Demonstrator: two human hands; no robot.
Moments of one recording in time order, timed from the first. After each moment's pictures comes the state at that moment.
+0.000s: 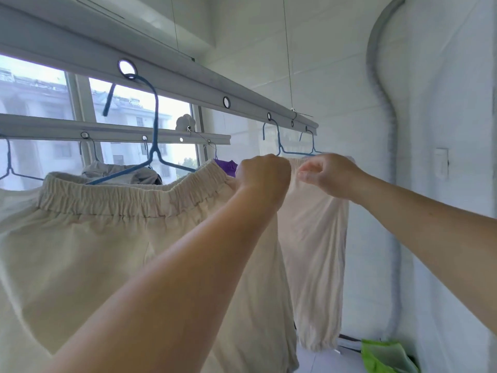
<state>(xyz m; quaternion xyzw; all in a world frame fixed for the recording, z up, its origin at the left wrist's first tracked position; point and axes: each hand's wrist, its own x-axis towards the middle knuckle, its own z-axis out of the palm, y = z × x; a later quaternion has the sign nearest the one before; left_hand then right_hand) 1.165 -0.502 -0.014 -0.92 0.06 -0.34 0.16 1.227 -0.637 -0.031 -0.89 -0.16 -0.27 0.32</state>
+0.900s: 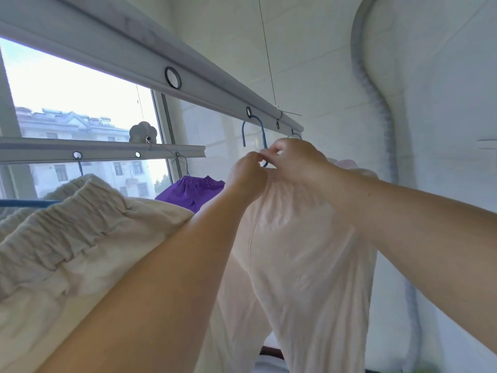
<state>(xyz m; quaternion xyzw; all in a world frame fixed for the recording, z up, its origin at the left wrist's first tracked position) 1.428 -0.484 0.006 -0.89 0.15 -0.28 -0.33 1.426 -0.592 0.012 -0.88 -0.09 -0.35 0.30</state>
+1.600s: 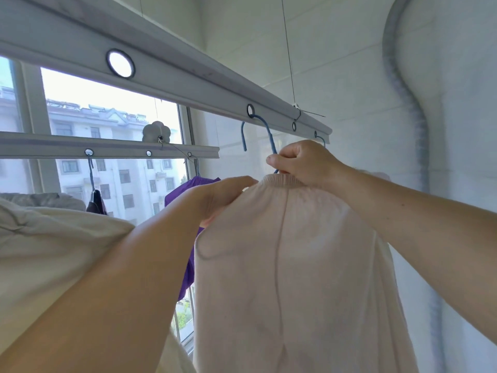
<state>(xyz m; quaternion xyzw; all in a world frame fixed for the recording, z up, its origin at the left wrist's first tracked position) 1.446 -0.465 0.012 -0.87 0.06 0.08 -0.49 1.462 -0.643 0.020 -0.84 -0.26 -0.33 0.35</state>
